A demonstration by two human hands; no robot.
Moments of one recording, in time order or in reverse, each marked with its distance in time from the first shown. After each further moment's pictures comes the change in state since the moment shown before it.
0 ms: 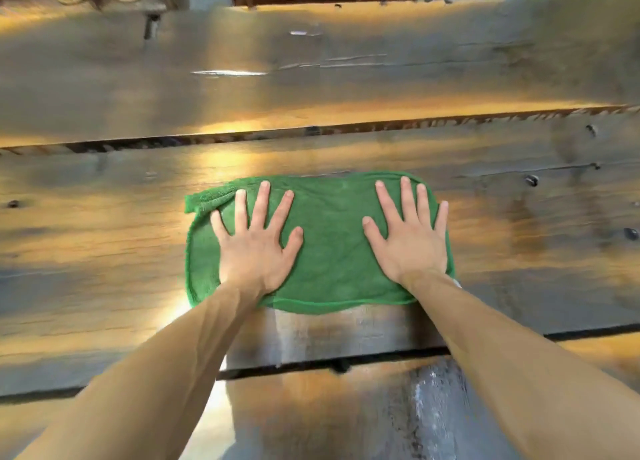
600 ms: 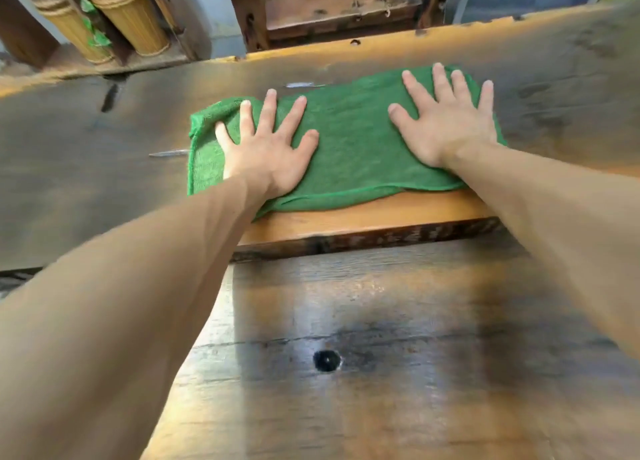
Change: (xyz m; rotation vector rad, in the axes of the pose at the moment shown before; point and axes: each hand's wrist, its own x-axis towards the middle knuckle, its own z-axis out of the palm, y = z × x) left_hand 0.340 0.025 -0.063 0.013 0.059 -0.037; right_hand 0.367 -0.010 -0.062 -0.025 0.094 -0.043
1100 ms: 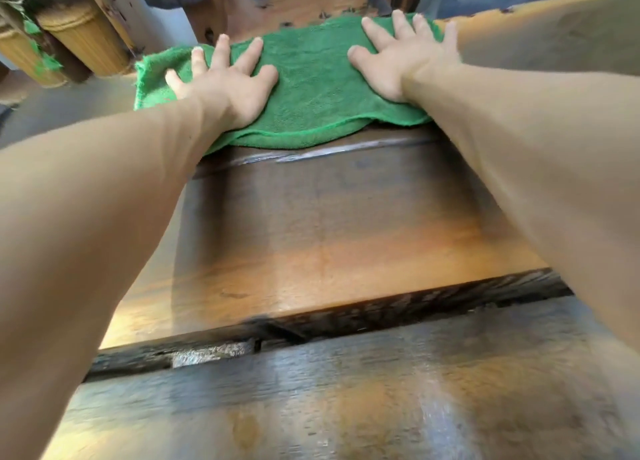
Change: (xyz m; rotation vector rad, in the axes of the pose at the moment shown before) left_hand 0.145 0.024 -0.016 -0.056 0.033 -0.060; right_hand 0.133 -0.002 -0.004 0.000 0.014 0.011
